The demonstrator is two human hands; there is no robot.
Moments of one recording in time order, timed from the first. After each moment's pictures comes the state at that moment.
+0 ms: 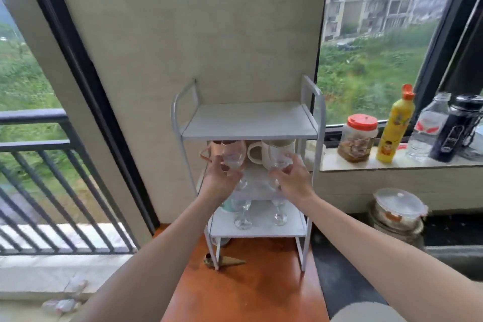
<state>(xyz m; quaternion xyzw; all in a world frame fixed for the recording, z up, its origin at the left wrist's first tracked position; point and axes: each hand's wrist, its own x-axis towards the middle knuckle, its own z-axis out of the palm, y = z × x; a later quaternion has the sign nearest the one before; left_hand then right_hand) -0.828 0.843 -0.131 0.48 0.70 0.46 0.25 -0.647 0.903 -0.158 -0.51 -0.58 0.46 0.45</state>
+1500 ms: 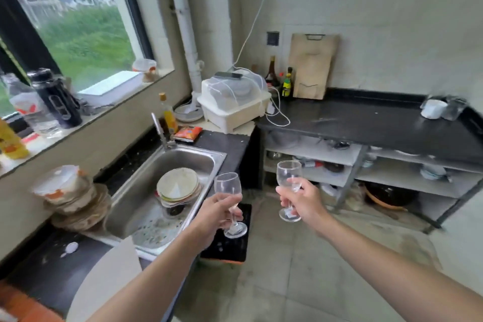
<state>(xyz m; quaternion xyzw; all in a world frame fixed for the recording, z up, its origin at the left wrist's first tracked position) -0.266 0.543 -0.223 0.65 0.28 0.02 0.71 -0.126 0.360 -0.238 -0.73 -0.10 0.23 0.63</state>
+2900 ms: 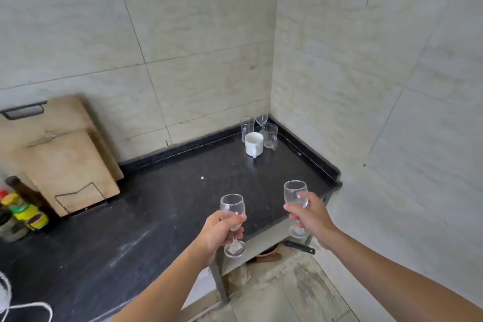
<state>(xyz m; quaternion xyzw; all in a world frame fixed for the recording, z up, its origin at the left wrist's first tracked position) 0.565 0.247 -0.256 0.71 0.06 -0.27 0.64 0.546 -0.001 -0.281 -0.75 0.23 0.01 0.63</state>
